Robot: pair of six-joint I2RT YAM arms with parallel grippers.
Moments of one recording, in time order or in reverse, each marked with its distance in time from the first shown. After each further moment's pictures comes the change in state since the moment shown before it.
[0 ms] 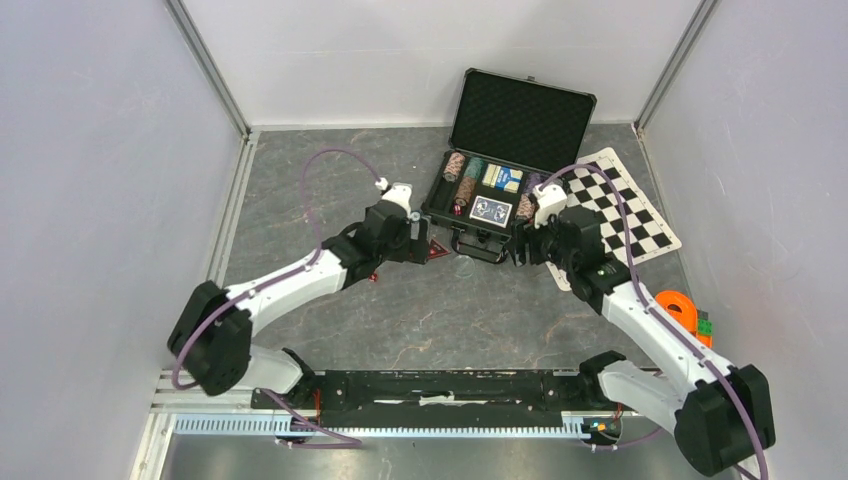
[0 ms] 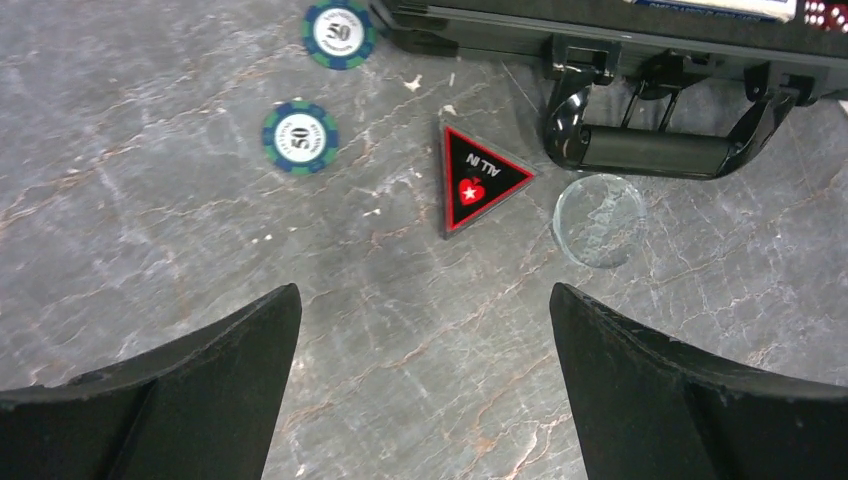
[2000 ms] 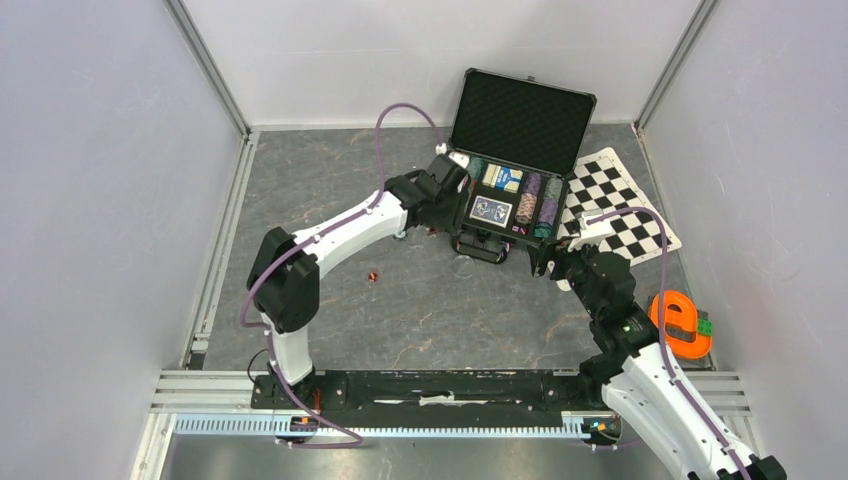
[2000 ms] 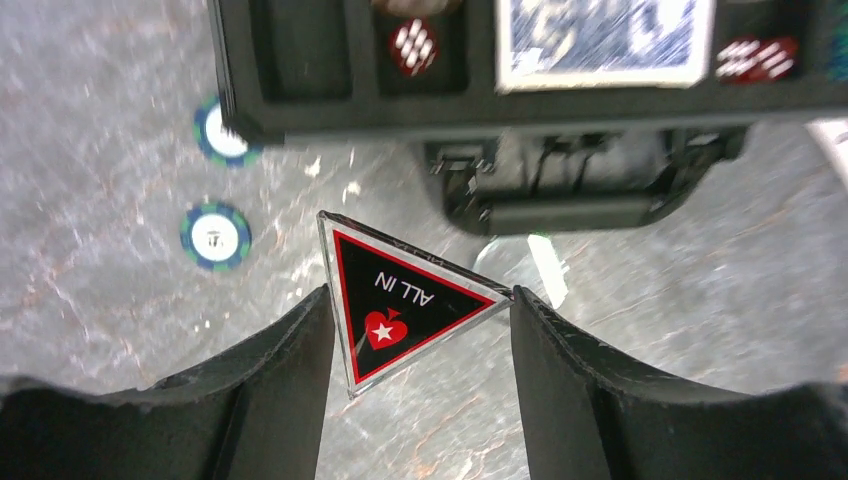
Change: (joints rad) left arm -0.070 0.516 0.689 -0.481 0.039 0.040; right arm 0.000 -0.477 -0.266 0.084 0.183 0.109
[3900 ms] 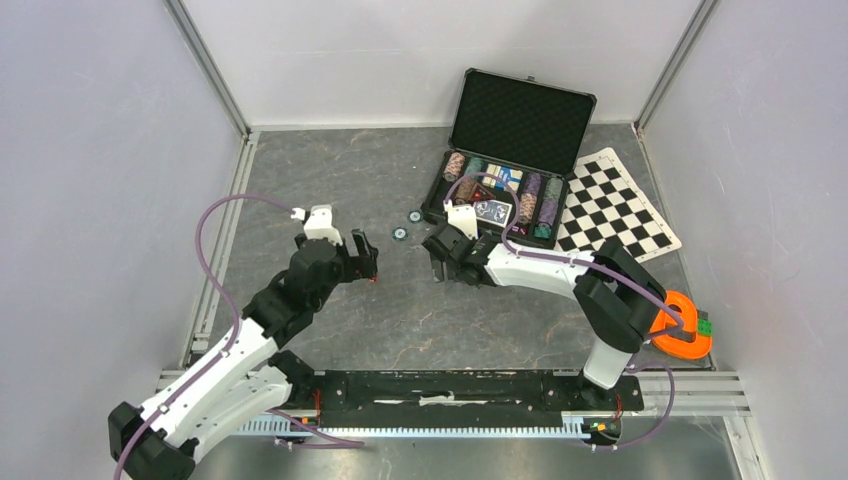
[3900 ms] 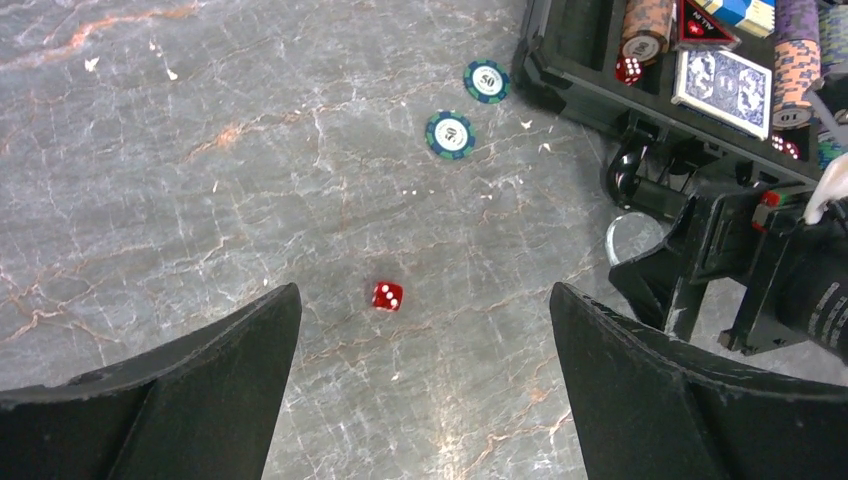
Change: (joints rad) left arm 0.157 -1.088 -0.902 0.307 -0.169 -0.134; right arm 0.538 1.178 0.694 -0.385 0.436 0.530
